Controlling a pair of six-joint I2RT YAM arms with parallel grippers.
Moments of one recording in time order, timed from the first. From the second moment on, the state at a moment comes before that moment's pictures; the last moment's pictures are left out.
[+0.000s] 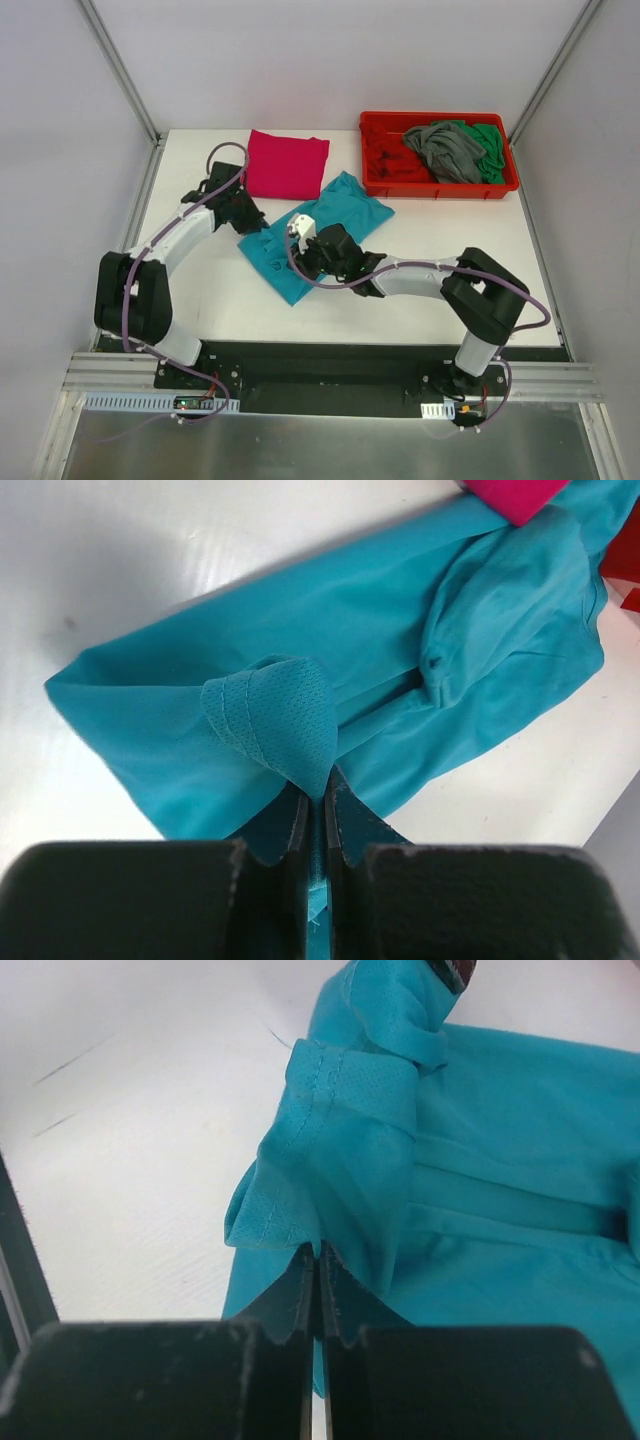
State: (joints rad) left arm -0.22 1.49 1.05 -0.52 0.17 -0.84; right arm 1.00 1.74 0.94 0.36 -0.16 0.07
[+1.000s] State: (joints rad) left arm -0.34 1.91 1.43 -0.52 0.14 -0.81; right arm 0.78 1.73 0.87 0.34 -0.17 0.14
